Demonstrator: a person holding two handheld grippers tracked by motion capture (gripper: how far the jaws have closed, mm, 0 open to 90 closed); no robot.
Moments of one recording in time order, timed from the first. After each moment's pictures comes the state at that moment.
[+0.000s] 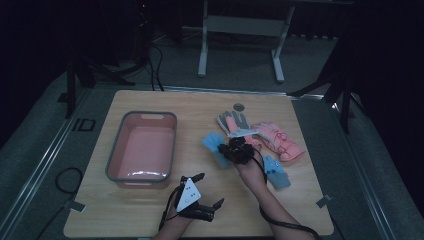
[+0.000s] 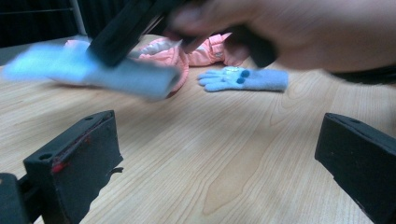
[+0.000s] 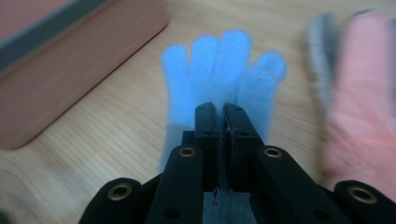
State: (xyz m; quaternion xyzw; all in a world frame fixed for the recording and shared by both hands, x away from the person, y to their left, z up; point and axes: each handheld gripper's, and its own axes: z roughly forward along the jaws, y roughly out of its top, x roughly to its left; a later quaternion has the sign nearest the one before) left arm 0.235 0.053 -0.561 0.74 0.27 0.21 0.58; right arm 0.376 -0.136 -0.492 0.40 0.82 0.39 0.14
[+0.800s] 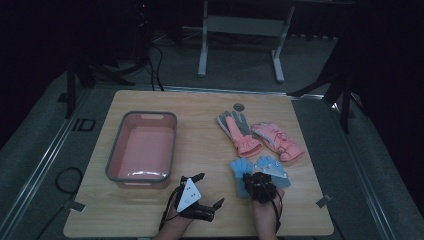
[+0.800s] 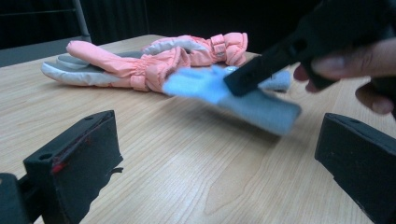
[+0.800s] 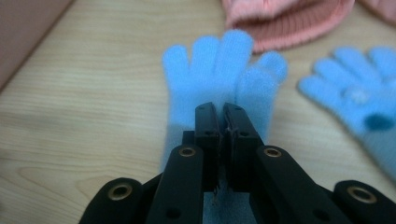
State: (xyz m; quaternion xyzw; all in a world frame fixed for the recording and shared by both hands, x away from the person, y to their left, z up) left arm 0.235 0.052 -0.561 0.74 0.26 0.21 0.58; right arm 0.276 -0.186 -0.526 0.58 0.70 0.36 0.18
